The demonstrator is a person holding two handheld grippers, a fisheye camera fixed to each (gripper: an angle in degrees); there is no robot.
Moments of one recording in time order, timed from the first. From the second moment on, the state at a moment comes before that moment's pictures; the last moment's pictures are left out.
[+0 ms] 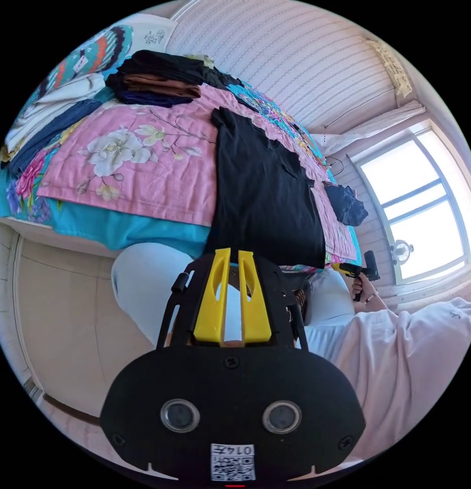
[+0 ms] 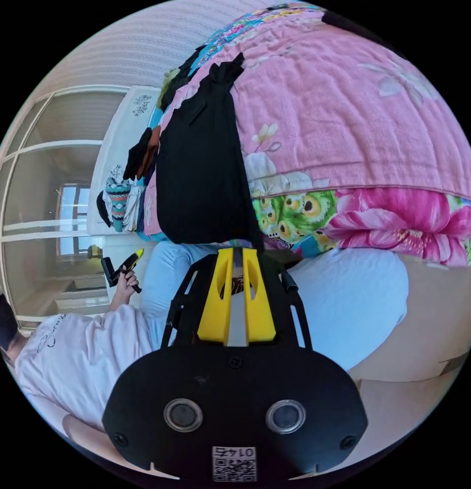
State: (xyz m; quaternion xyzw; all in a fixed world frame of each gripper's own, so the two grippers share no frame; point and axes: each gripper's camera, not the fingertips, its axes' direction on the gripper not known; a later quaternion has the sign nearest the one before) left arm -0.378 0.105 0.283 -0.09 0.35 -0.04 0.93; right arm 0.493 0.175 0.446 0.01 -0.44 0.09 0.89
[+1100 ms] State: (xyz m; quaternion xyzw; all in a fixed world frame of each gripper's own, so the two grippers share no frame) left arm 0.132 -0.266 0.426 -0.14 0.33 0.29 0.89; right arm 0.545 0.009 0.586 0.24 -0.43 0.20 0.85
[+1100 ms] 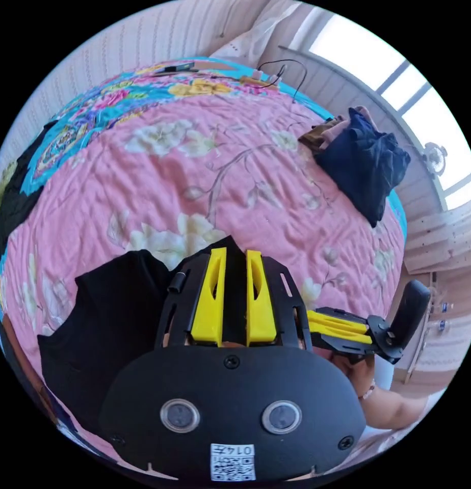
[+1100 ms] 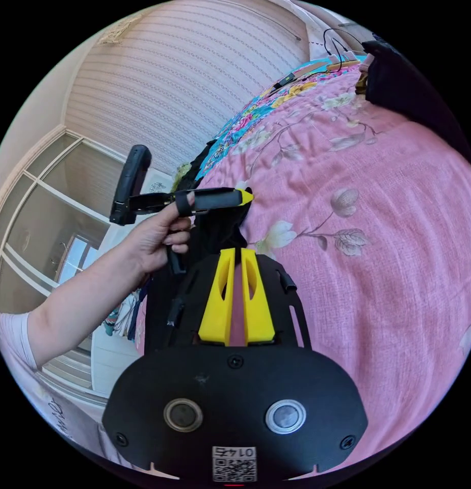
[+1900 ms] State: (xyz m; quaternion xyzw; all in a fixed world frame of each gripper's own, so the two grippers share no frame) left arm -0.084 -0.236 0.348 0.05 0.38 0.29 0.88; right arm 0.430 0.033 0.642 0.21 -0.38 0.21 0.88
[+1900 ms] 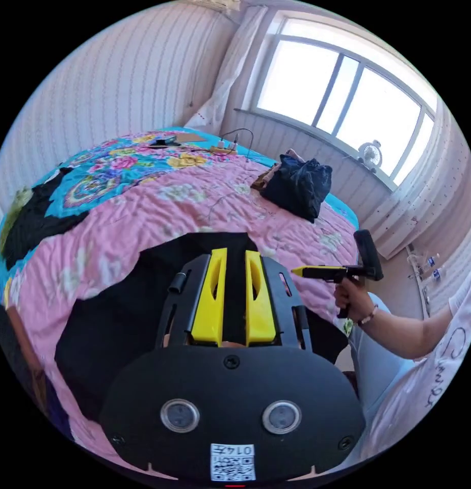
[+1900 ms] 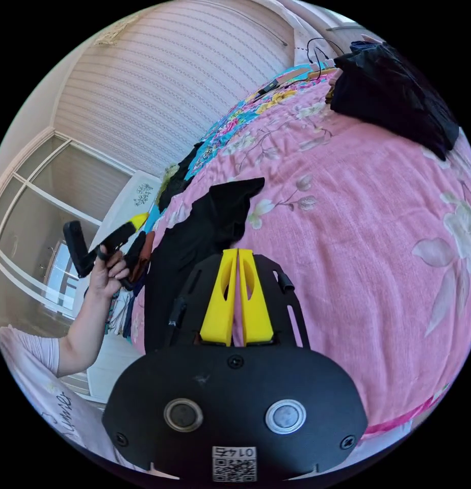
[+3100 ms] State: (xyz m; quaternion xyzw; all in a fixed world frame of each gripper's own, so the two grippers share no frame) left arm -0.426 -0.169 0.452 0.03 0.29 0.03 0.96; right arm -0.353 -0.400 0.727 0.03 -0.26 -0.26 0.93
